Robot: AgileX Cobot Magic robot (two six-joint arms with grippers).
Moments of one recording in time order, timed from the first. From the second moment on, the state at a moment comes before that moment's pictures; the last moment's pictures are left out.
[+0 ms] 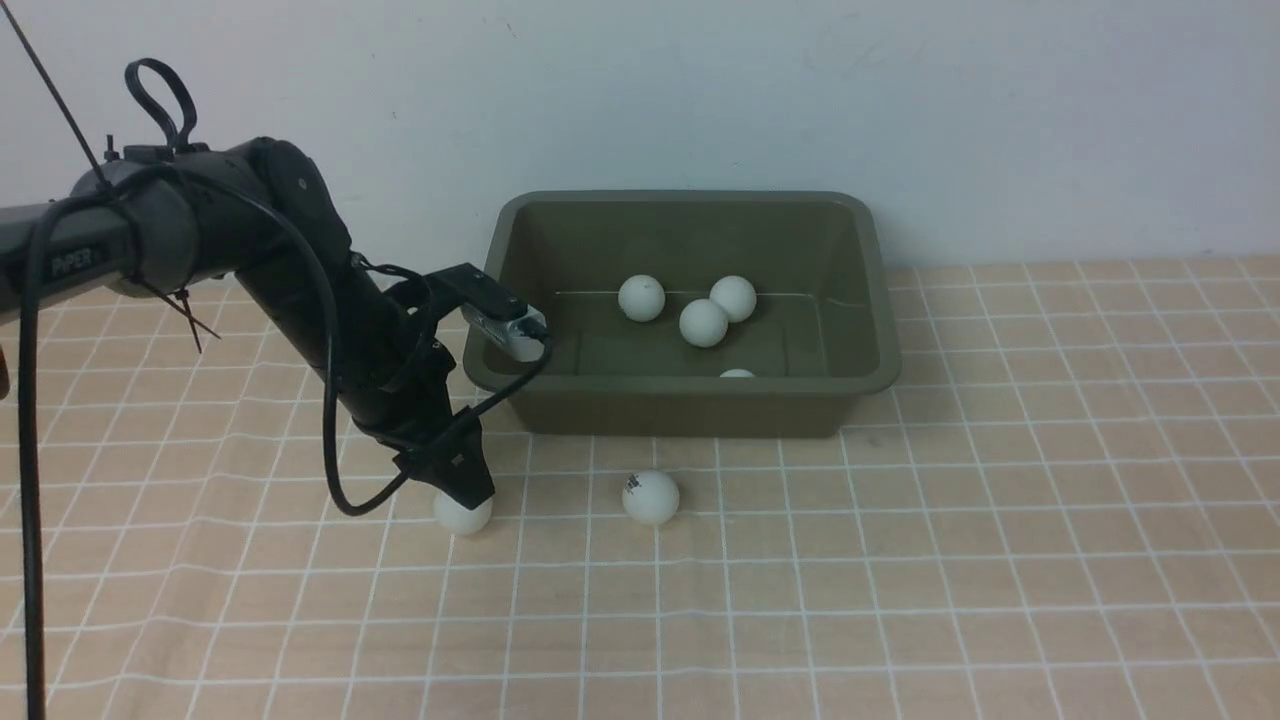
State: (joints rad) right arm 0.23 0.44 -0.68 0.16 0.91 -0.22; left arm -0.13 2.08 -1.52 -0.44 1.08 0.95
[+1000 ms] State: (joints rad) right arm 0.23 0.44 -0.68 0.16 0.93 -0.23; left arm -0.13 1.99 -1.77 -0.53 1.20 0.97
